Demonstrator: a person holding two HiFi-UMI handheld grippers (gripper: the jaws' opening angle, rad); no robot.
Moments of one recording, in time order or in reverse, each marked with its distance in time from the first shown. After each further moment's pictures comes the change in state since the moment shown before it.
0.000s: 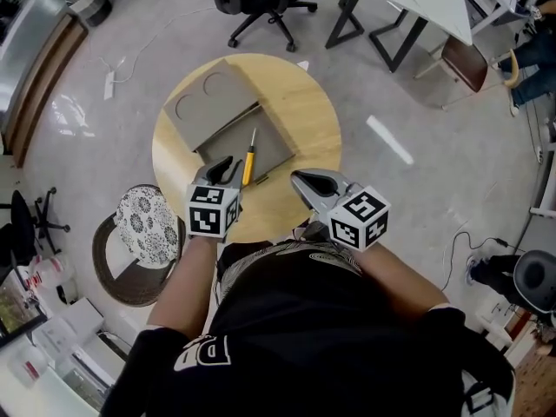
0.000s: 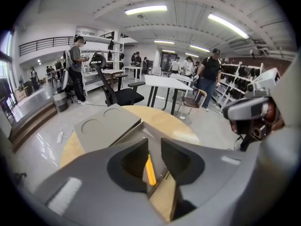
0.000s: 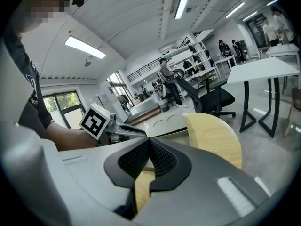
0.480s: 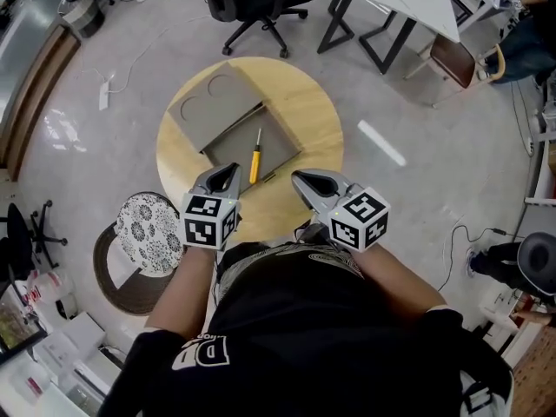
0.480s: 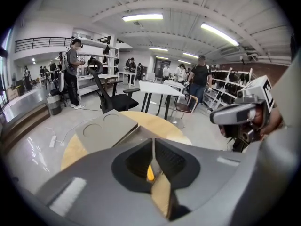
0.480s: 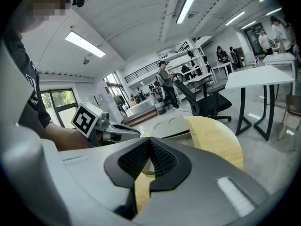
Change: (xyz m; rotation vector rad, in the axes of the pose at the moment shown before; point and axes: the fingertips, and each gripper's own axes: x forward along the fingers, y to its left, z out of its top) left arm -0.047 0.000 0.000 0.025 -0.079 -0.091; right arm 0.004 0.037 0.000 -0.027 -0.039 -0.069
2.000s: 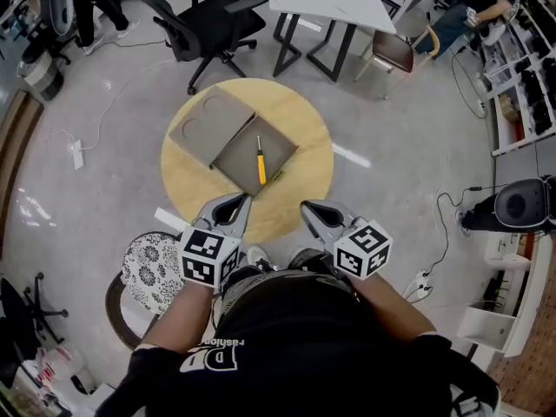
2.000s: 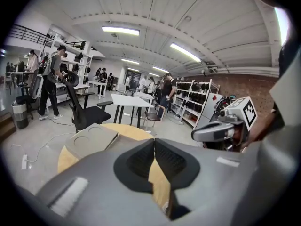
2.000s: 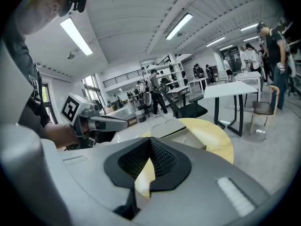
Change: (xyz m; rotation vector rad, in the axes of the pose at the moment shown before) left arm -0.132 -0.004 -0.010 0.155 -0.155 -0.379; right arm -0.015 0.134 -0.037 0.023 -0.126 -0.331
